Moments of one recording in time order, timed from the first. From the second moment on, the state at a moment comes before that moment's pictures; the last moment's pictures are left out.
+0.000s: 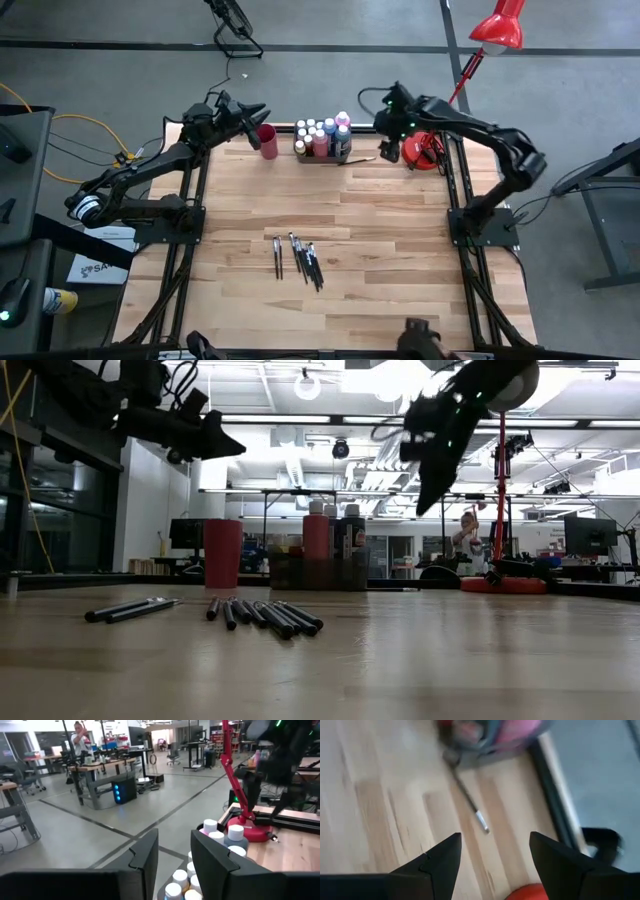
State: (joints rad) left arm 0.88 1.08 0.59 0.55 0.25 0.10; right arm -0.78 1.56 1.26 -0.78 -0.13 -0.43
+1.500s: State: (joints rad) left arm 0.88 1.08 0.59 0.48 0.28 0.10; right arm -0.78 2.00 1.26 -0.68 -0.10 -0.91
